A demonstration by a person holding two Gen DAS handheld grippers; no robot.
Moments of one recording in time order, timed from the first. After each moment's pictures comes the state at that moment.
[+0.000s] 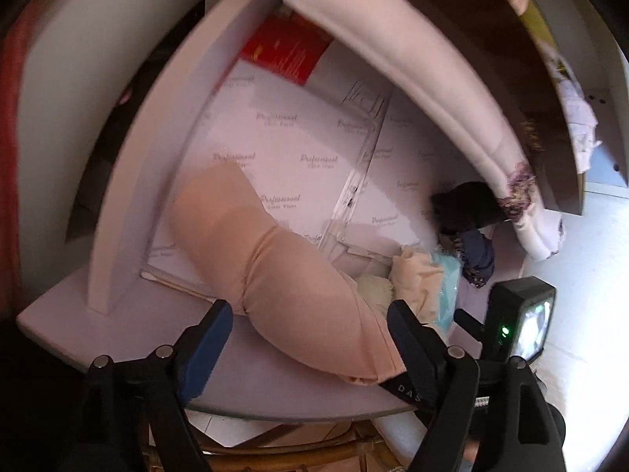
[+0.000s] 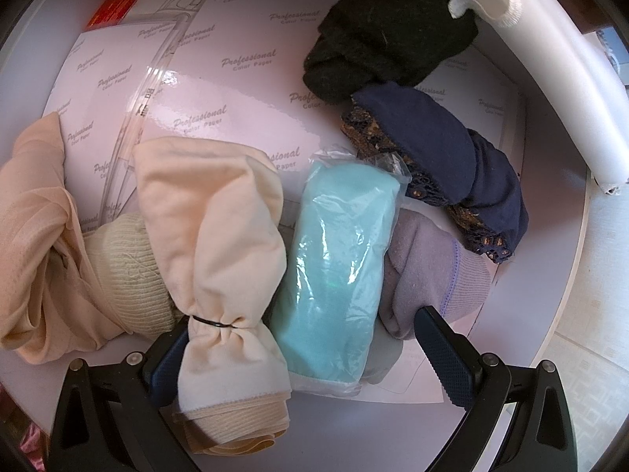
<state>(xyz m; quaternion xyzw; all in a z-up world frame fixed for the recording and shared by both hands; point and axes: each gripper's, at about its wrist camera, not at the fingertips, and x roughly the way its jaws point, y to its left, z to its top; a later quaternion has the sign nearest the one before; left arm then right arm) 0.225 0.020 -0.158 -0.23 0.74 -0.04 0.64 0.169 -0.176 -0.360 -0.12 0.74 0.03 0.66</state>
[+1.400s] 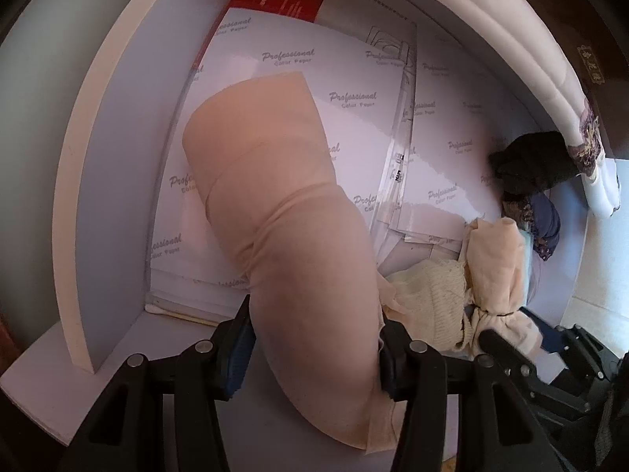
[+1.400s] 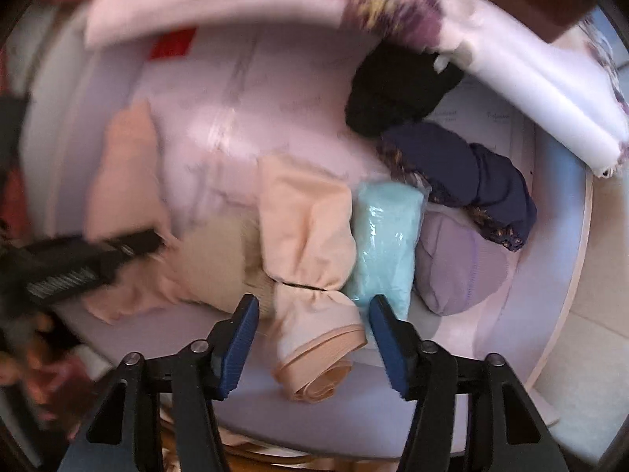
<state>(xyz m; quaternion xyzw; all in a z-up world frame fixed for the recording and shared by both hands) 0.214 0.012 -0.208 -0.12 0.75 -0.05 0.65 0.174 -0.199 -0.298 -0.06 0.73 0.08 0.68</state>
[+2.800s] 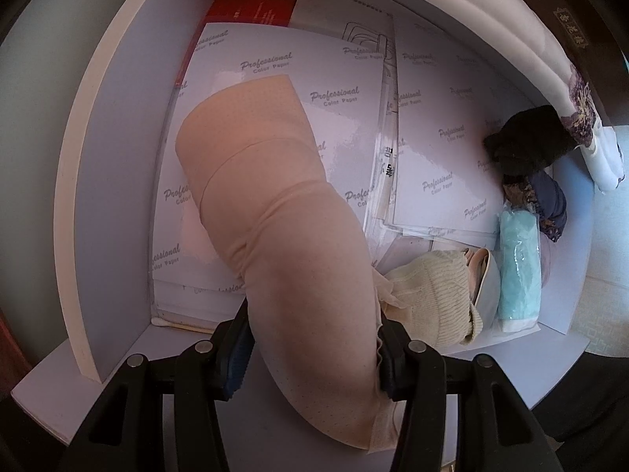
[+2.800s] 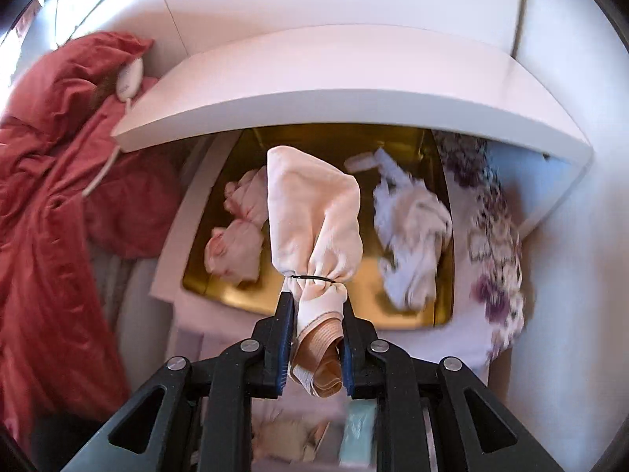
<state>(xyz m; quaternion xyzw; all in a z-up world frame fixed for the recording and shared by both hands) 0.214 -0.020 -0.201 -0.07 0.74 -0.06 0.67 0.293 -0.212 -0.098 0.04 0.51 0.04 0.86</state>
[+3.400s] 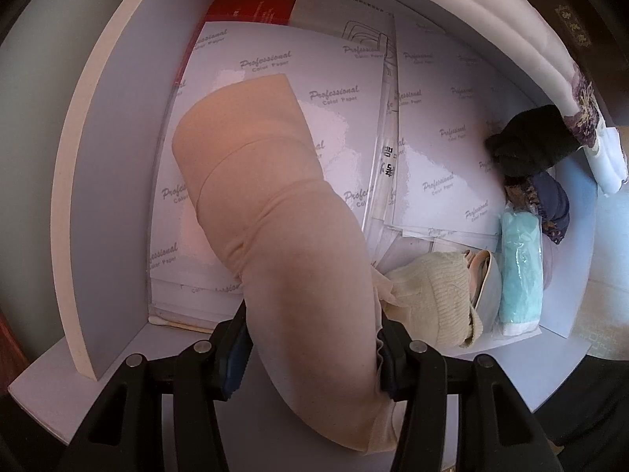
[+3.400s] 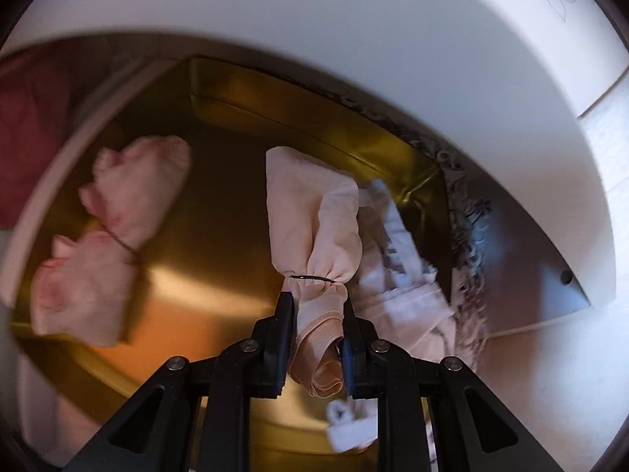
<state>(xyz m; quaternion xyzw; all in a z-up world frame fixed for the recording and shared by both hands) 0.214 -0.023 -0.203 -0.07 0.74 -0.05 0.67 0.390 -0.192 -0.184 -0.19 0.53 -0.05 0.82</state>
